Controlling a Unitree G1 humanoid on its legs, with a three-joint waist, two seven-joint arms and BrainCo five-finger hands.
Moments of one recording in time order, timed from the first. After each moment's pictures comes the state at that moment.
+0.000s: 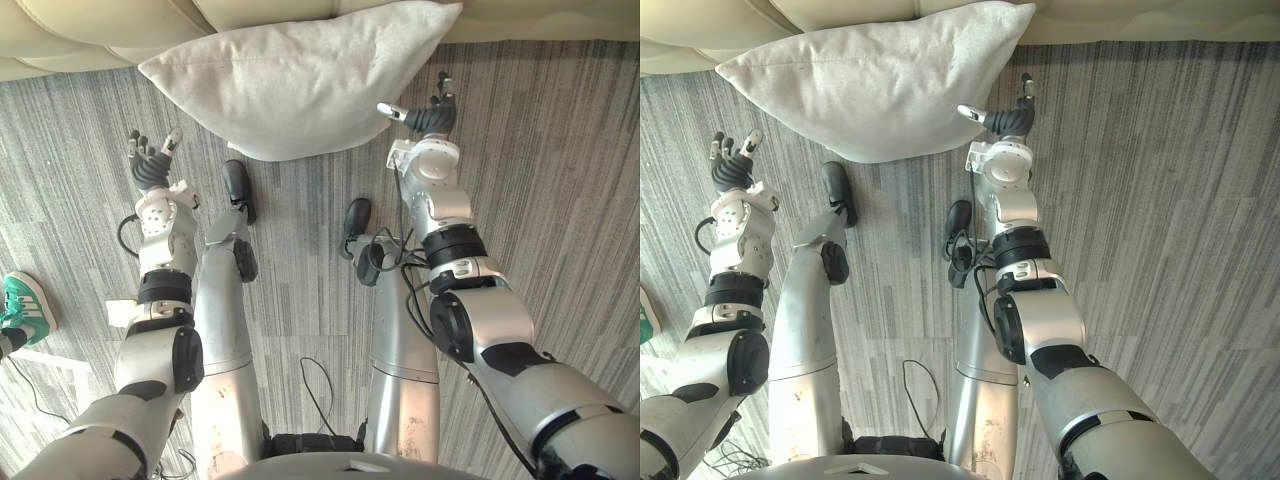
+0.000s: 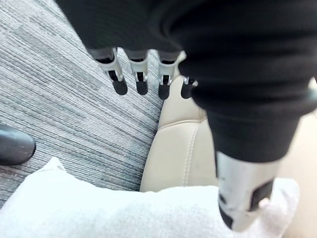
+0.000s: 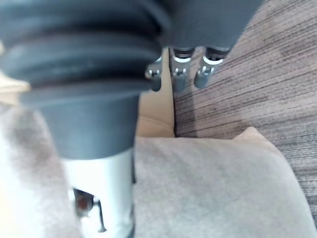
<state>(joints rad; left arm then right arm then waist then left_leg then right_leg) -0.83 0.20 0.33 0.67 -0.36 -0.06 0.35 -1.10 -0.18 -0.10 0.73 0.12 0.03 -0.43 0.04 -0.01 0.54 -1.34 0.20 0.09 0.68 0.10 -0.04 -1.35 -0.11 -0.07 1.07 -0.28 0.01</state>
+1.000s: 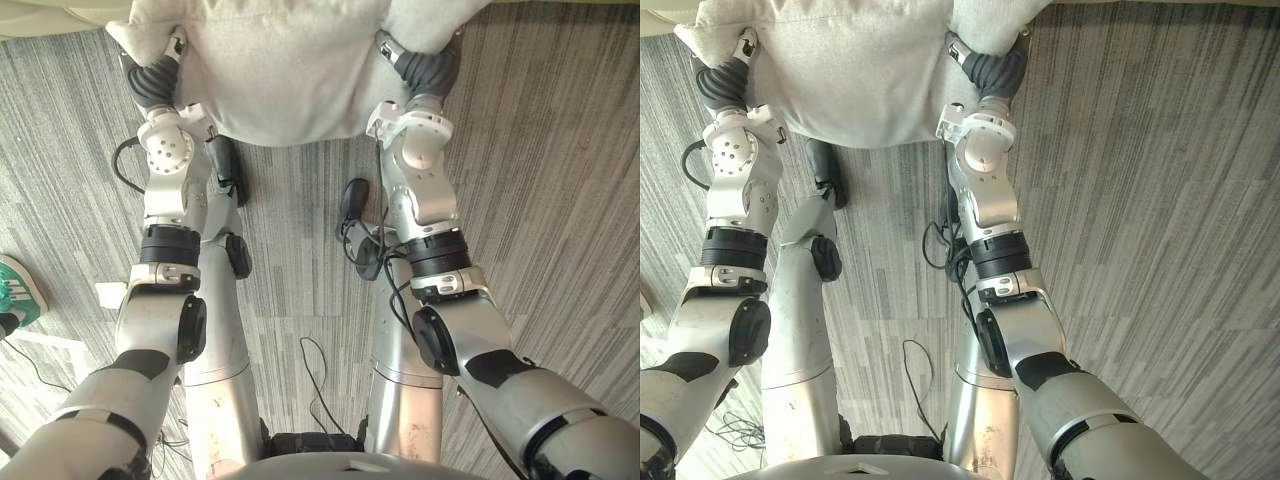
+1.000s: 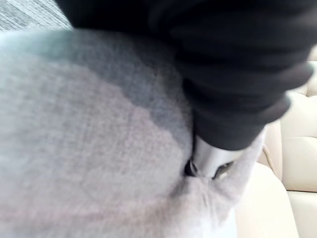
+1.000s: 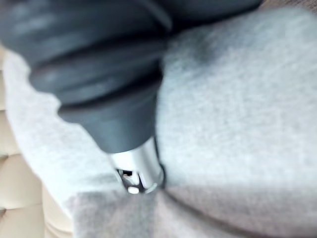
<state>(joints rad) -0.99 0.21 0.14 0.52 -0.29 -0.07 0.45 -0.98 -0.09 0.00 0.35 0.16 -0.07 -0.53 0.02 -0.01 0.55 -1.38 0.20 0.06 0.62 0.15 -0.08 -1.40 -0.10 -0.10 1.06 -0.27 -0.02</state>
